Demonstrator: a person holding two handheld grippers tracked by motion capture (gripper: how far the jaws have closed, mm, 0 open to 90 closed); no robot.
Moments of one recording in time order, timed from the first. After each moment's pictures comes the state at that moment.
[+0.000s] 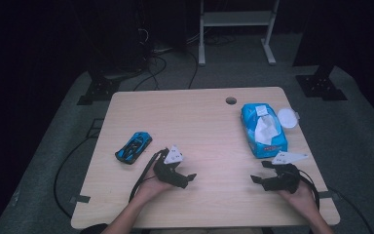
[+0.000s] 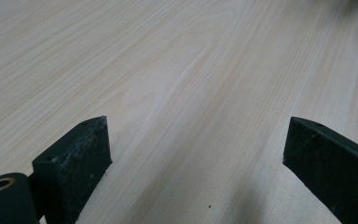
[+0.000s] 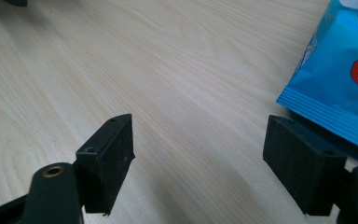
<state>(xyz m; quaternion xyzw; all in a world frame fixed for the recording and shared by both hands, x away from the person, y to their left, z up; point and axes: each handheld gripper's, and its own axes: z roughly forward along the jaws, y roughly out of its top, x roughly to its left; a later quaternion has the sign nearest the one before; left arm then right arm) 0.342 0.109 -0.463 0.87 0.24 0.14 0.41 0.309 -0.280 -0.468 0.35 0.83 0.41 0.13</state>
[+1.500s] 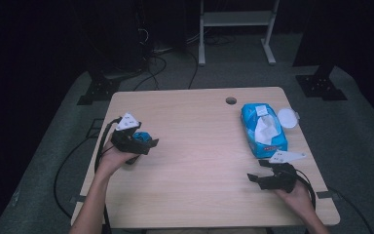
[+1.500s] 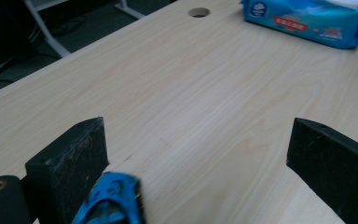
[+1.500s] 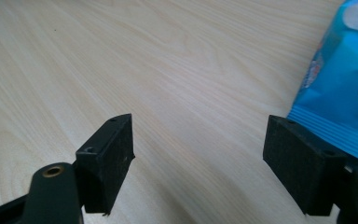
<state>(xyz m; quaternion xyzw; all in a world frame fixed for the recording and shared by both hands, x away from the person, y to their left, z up) 0.390 0.228 -0.378 0.82 0.32 0.21 0.44 0.308 -0.268 -0.464 0.36 0.82 0.42 0.13</state>
